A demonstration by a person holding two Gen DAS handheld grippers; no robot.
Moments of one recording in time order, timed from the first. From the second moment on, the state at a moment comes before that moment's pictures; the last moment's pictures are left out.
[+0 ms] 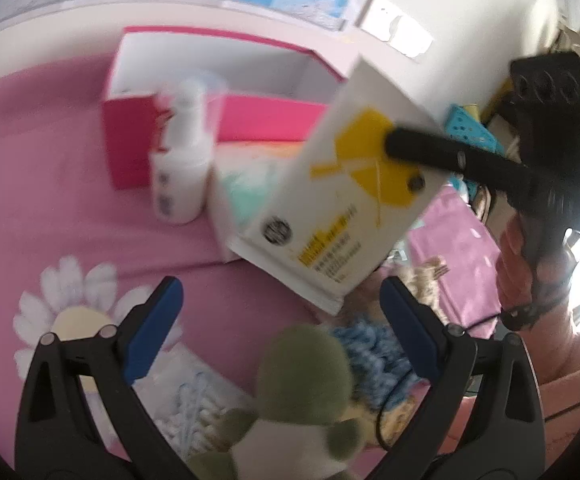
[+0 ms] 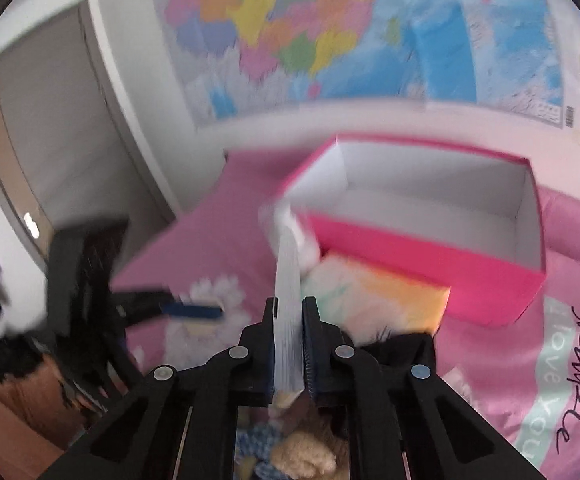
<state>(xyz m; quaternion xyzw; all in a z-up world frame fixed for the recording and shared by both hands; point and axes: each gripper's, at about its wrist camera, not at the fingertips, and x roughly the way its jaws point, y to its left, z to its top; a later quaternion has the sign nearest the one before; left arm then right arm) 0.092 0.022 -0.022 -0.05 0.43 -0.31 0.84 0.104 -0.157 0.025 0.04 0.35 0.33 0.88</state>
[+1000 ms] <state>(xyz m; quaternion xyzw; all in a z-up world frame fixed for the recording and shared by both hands) 0.232 -0.001 0.058 0.00 0.45 -0.27 0.85 0.219 -0.204 0.051 0.28 0.28 0.33 0.86</state>
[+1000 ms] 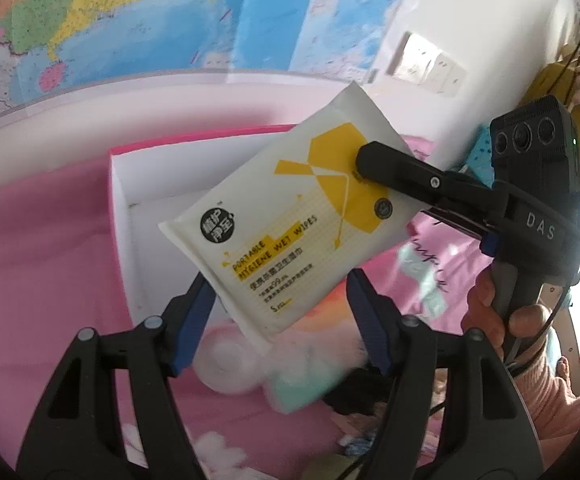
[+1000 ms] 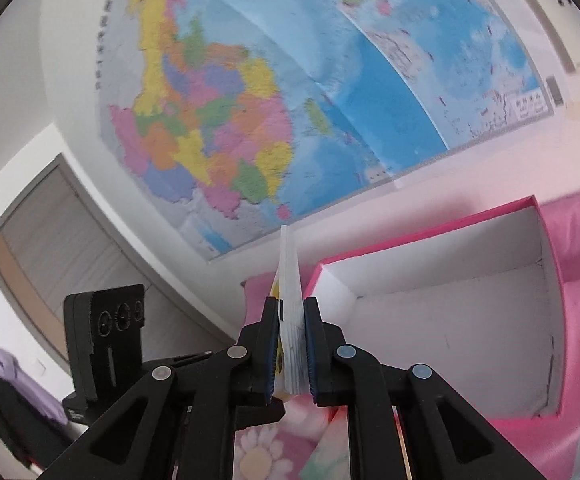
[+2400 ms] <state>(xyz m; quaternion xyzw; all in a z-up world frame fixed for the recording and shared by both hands) 0.041 0.088 0.002 -0.03 0.41 -0.20 0.89 0.080 -0.131 0.017 0.02 0.39 0.41 0.82</state>
